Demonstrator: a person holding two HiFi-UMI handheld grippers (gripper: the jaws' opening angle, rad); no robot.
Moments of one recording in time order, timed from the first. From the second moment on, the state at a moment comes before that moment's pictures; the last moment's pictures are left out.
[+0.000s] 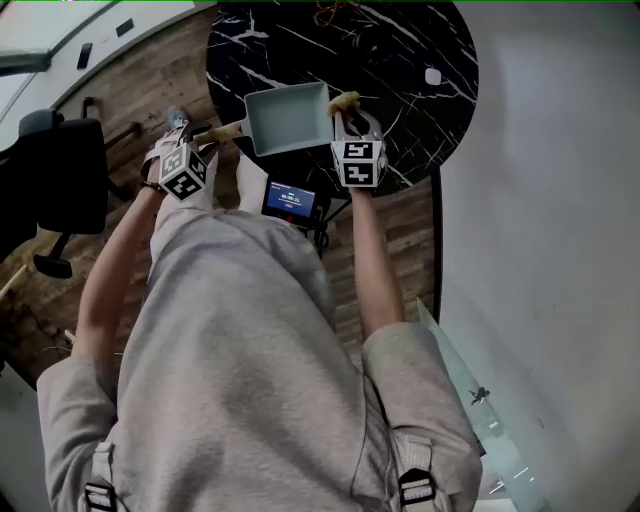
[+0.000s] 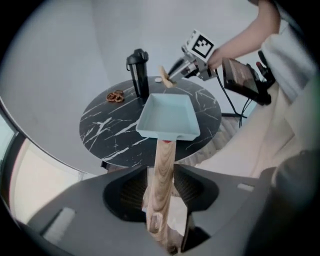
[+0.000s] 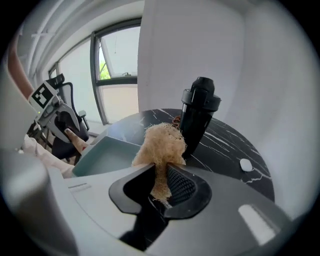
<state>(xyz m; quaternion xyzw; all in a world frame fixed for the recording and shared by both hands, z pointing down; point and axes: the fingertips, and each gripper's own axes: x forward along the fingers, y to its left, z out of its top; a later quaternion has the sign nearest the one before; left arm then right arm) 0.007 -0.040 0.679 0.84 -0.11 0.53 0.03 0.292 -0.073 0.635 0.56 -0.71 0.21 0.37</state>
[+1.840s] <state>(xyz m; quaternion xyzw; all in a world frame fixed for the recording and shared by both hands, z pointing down) -0.126 0.100 0.375 0.98 -0.20 0.06 -0.05 -0.034 0.139 0.331 0.63 -0.77 0.10 -0.01</state>
